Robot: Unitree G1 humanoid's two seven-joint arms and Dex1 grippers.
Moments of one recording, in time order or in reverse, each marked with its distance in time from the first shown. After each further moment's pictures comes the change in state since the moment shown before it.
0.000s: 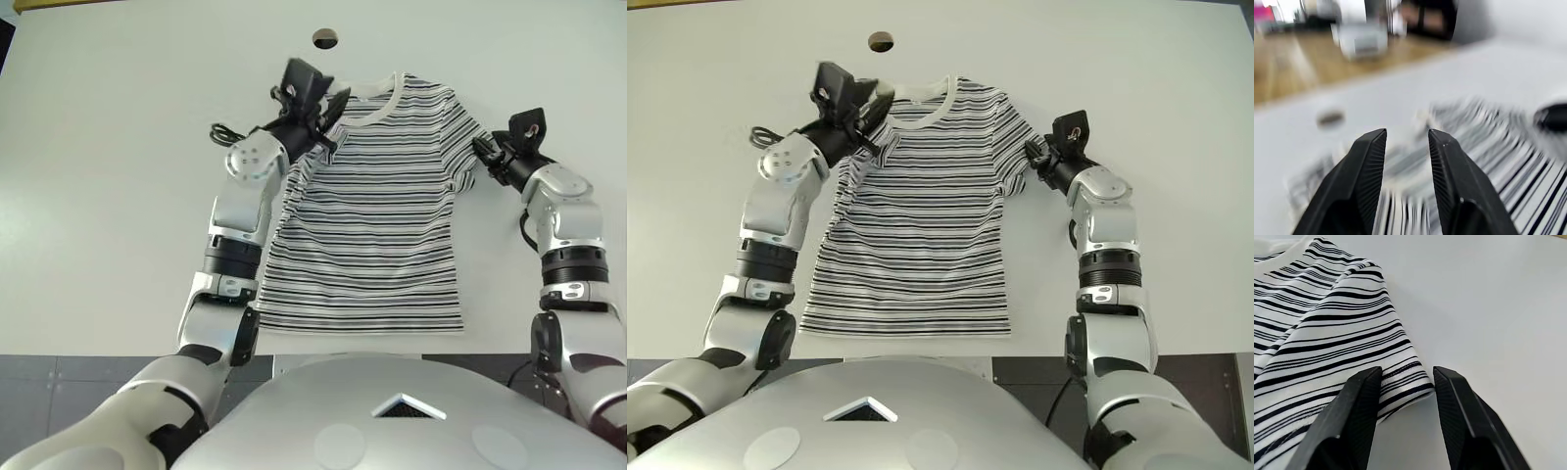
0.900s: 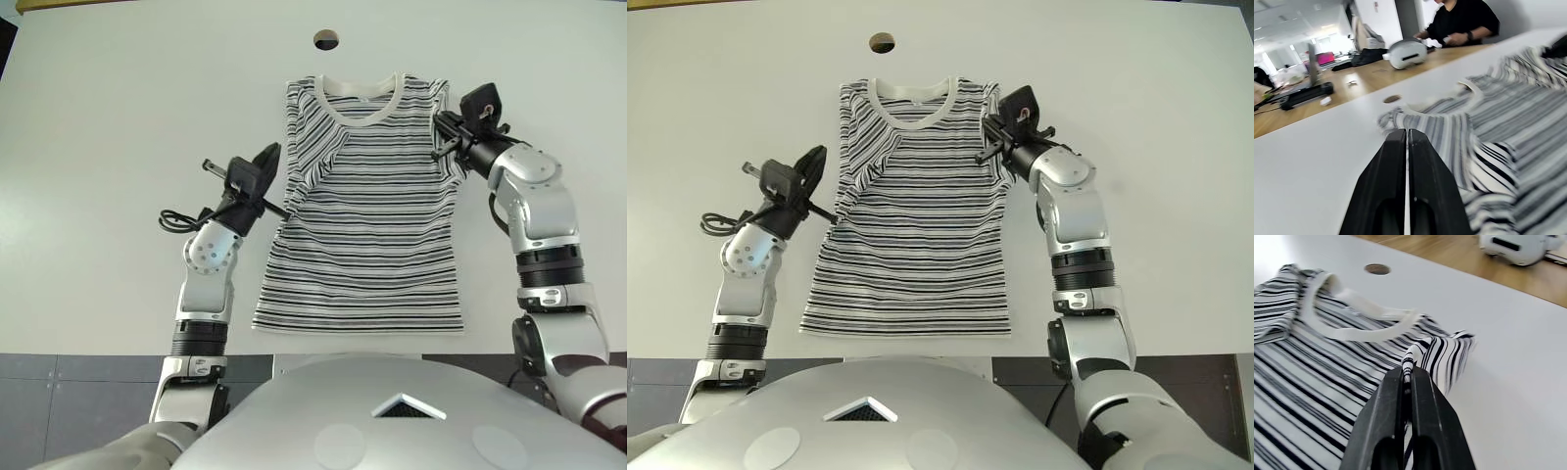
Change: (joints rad) left arm 0.452 0.123 0.028 -0.054 0.144 -0.411 0.044; right arm 0.008 0.096 0.141 -0.300 -0.040 0.101 0.023
